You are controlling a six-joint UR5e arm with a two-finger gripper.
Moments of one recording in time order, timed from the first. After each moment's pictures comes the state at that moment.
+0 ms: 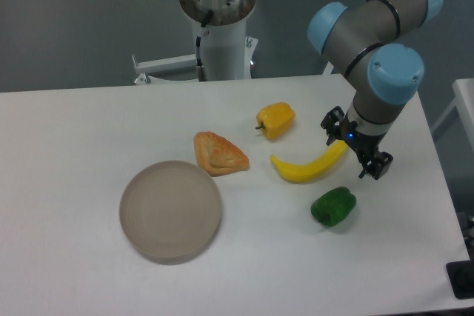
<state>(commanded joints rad) 2.43 -2.10 -1.20 -1.42 1.57 1.49</state>
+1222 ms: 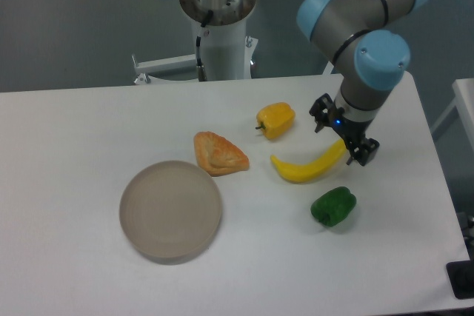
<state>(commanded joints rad) 2.42 -1.94 -1.44 -1.41 1.57 1.49</state>
